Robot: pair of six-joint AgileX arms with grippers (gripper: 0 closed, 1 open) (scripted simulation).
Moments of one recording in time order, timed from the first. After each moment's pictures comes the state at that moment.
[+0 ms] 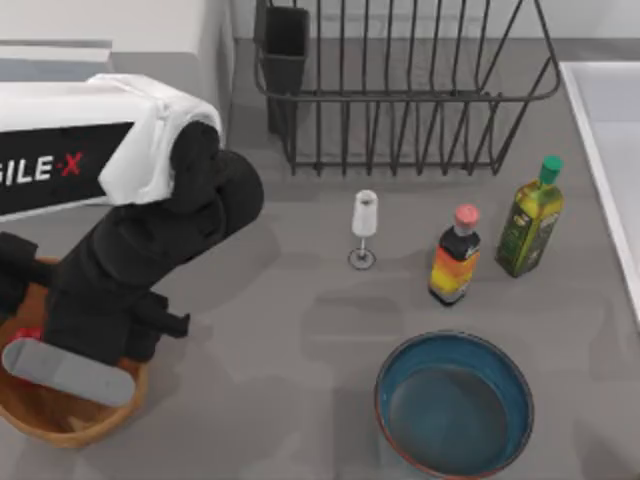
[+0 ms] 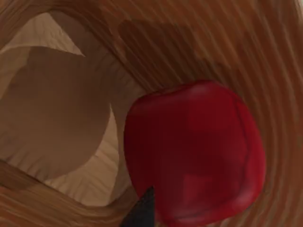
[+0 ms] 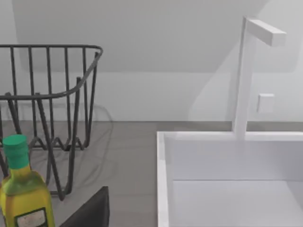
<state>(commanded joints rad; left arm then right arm) -0.57 1.83 1.20 -1.36 -0.59 2.48 0.00 0.00 0.00 0.00 0.00 0.00</state>
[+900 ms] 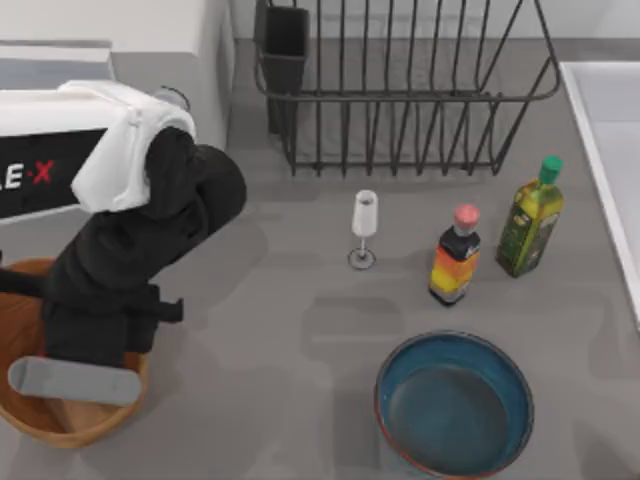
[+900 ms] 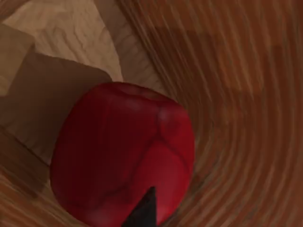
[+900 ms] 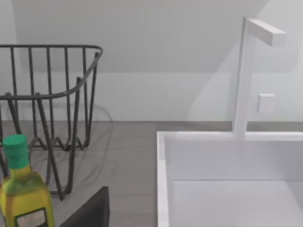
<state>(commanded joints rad) -0.54 1.79 1.15 -1.27 -0.56 2.37 0.00 0.00 0.00 0.00 0.00 0.00</state>
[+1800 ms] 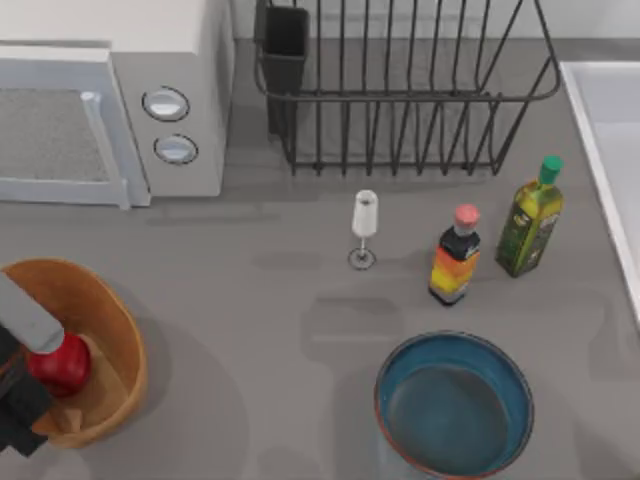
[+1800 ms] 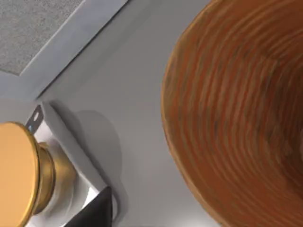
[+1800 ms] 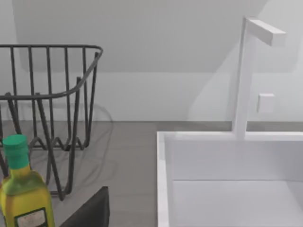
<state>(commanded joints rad) -0.16 0.67 0.32 -0.40 -0.21 0.71 0.00 0.00 0.00 0.00 0.00 0.00</state>
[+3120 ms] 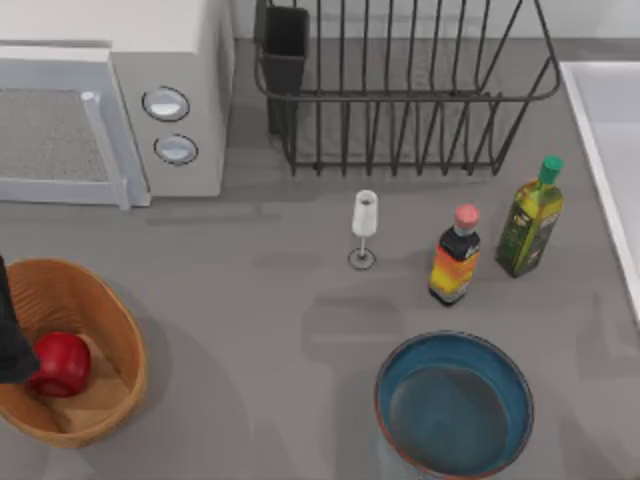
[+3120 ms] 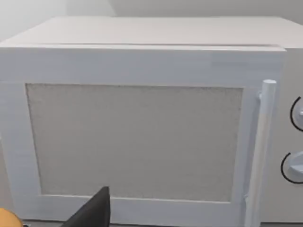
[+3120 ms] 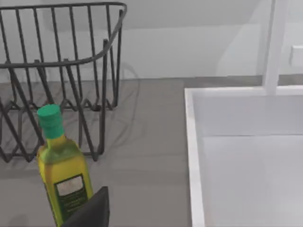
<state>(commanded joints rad) 0.00 0.00 0.00 0.00 0.00 0.00 0.06 0.14 0.12 -0.12 0.00 0.06</state>
